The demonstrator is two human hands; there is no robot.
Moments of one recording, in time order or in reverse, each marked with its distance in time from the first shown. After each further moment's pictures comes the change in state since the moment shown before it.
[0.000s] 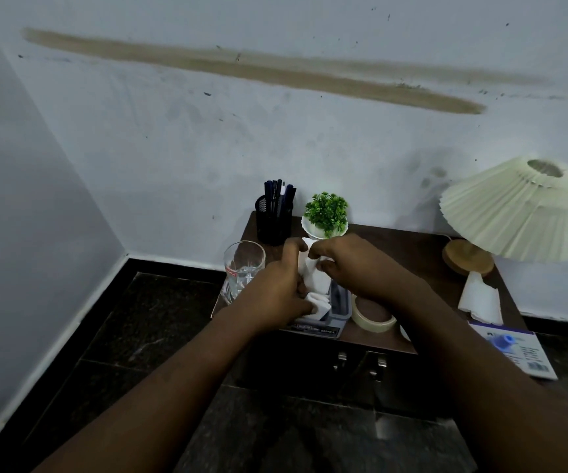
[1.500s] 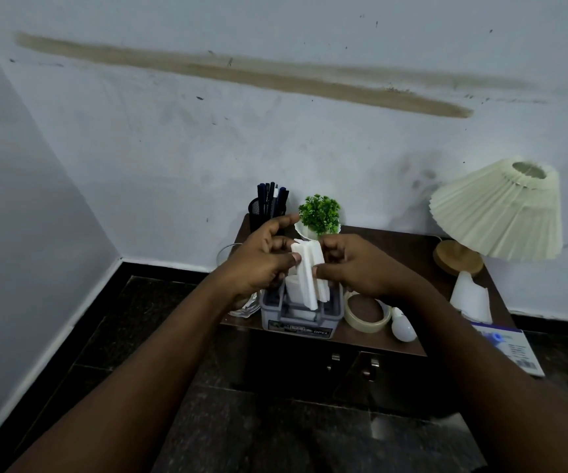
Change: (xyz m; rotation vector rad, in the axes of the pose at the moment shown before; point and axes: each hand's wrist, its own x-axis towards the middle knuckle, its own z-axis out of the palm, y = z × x) left_hand 0.019 0.009 -0.033 -0.789 0.015 -0.168; right_hand -0.016 0.015 -0.002 0.840 -0.063 0.153
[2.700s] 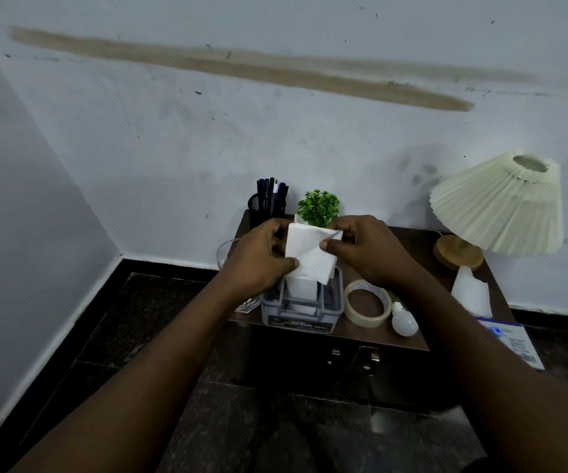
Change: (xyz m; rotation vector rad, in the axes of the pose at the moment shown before) left_hand 0.000 -0.009 -0.002 0.516 0.174 0.126; right_hand -0.002 -0.008 -0.010 -0.416 0.323 -0.077
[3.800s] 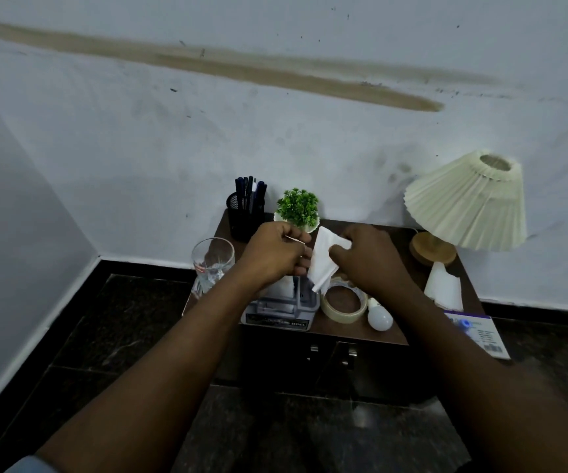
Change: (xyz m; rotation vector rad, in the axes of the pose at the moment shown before) left_hand 0.013 0.040 0.051 -0.392 -0.050 -0.239; right_hand -0.027 0.010 -0.013 -0.191 0.139 0.282
